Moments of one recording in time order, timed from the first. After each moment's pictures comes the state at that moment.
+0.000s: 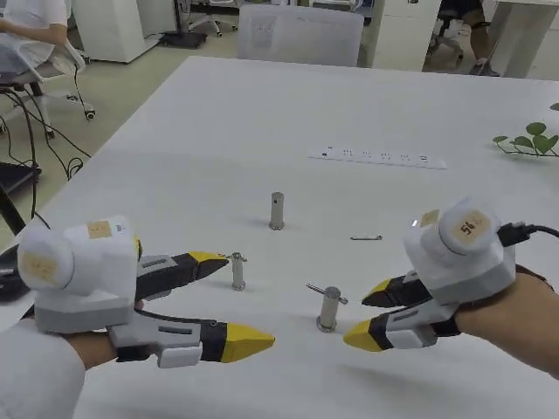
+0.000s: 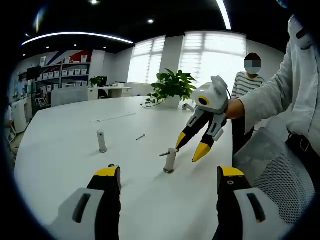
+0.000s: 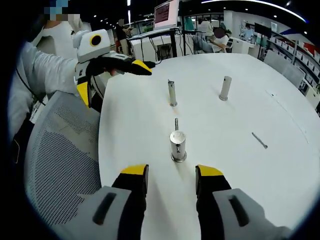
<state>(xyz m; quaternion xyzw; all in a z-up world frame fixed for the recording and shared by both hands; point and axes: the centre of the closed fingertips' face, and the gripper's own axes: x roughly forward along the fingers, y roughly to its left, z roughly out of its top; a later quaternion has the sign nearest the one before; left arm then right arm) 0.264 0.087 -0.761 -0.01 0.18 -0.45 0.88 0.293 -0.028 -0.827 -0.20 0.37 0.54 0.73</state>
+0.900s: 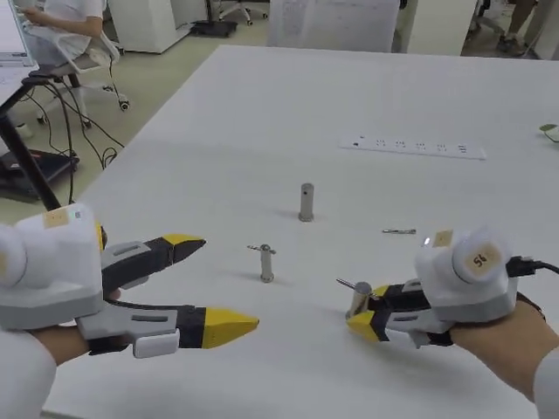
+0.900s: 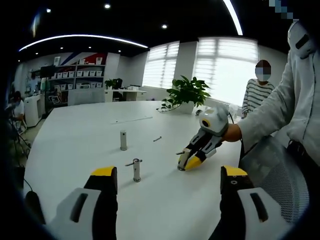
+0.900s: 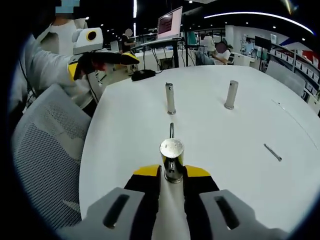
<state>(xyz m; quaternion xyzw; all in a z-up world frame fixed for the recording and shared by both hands) 0.265 0.130 -0.749 -0.02 0.17 -0.39 0.90 0.312 0.007 -0.860 -0.18 0.30 0.57 0.75</state>
